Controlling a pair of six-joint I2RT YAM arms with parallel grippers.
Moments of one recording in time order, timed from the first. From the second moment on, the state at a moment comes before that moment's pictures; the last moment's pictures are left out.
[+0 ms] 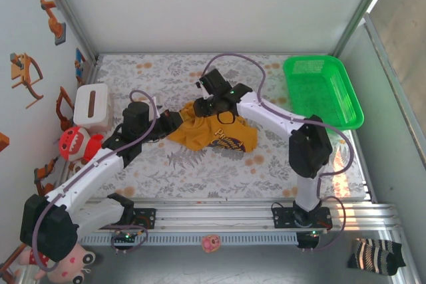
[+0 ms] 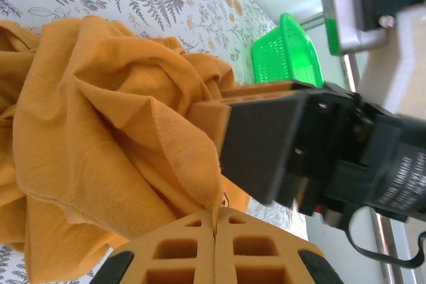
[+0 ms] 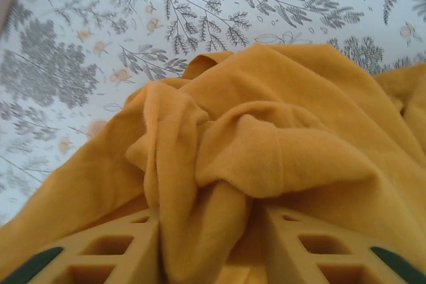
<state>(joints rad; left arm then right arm) -0.50 1.05 0.67 -0.09 0.33 -0.90 0.77 1.91 1.63 -0.64 -0.09 0.38</state>
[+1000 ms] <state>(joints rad) -0.58 1.46 0.66 0.00 0.34 -0.78 0.66 1.42 1.11 -0.57 -0.04 0.50</state>
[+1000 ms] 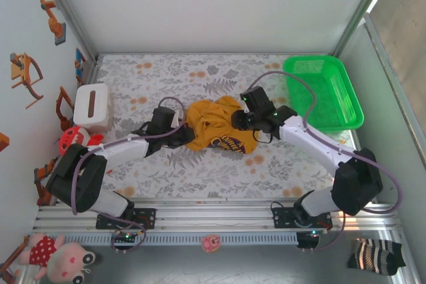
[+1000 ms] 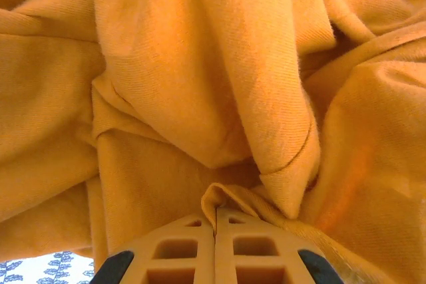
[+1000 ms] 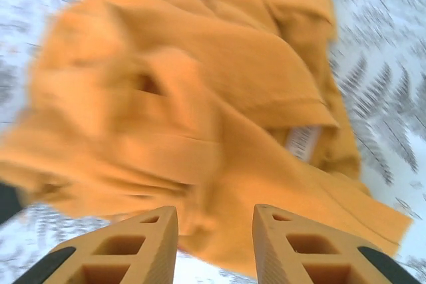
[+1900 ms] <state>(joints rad) -0.58 1.46 0.70 -0.02 0.34 -0.76 0.84 1.78 1.39 -0.63 0.16 0.33</state>
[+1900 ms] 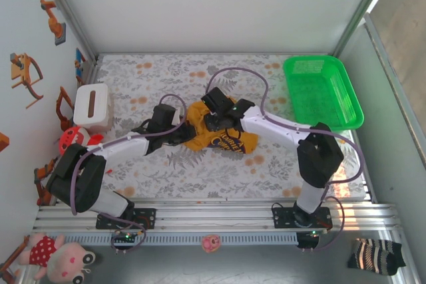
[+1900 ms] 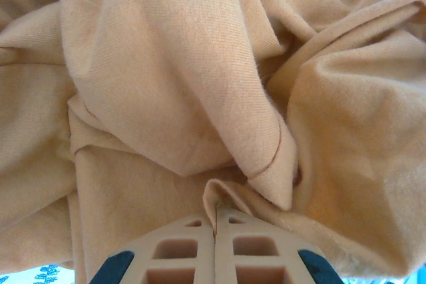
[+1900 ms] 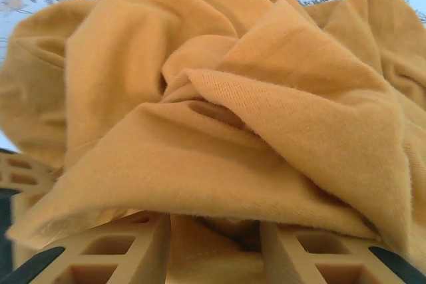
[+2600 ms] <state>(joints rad) -0.58 1.43 0.79 -0.10 0.34 -0.76 0.72 1.72 1.48 -0.70 0.03 0.32</state>
